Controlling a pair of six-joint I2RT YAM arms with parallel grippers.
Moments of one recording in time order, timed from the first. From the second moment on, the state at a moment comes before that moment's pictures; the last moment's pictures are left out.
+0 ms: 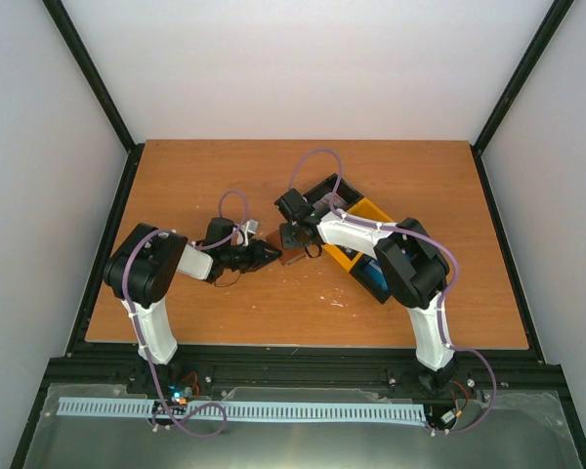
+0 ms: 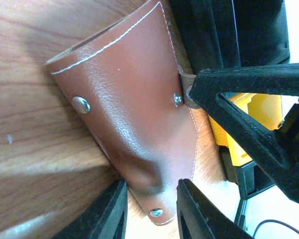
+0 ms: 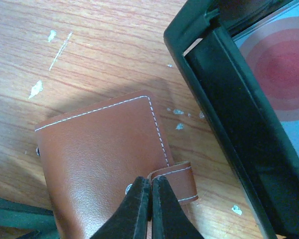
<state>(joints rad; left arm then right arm) -0.33 1.89 0.62 0.53 0.73 -0.79 0.76 2.07 1.48 -0.48 0.11 0.49</state>
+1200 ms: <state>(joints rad) -0.32 1.91 0.62 0.55 0.74 -0.79 0.76 2.09 1.50 -0.49 0.04 0.43</state>
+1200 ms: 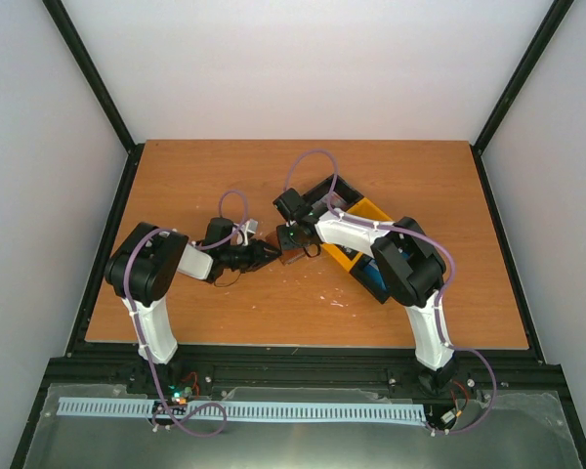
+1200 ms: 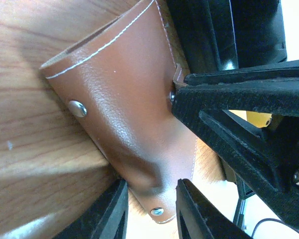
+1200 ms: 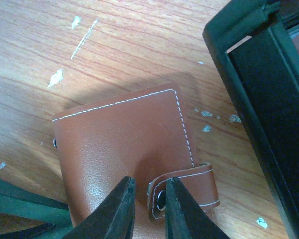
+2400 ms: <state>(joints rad) -0.32 1.91 0.62 0.56 0.74 -0.79 0.76 2.08 1.46 -0.41 0.03 0.47</state>
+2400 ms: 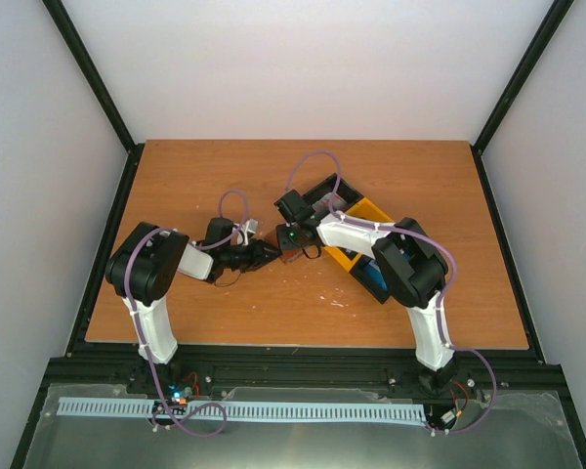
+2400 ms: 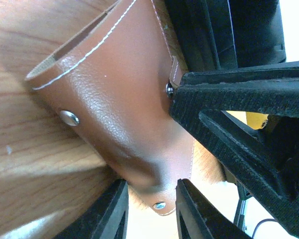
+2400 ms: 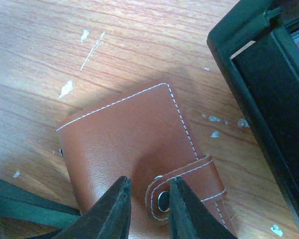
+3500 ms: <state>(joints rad) -0.32 1.92 0.62 0.57 0.74 -0.79 0.76 2.07 1.44 -0.39 0.07 0.52</state>
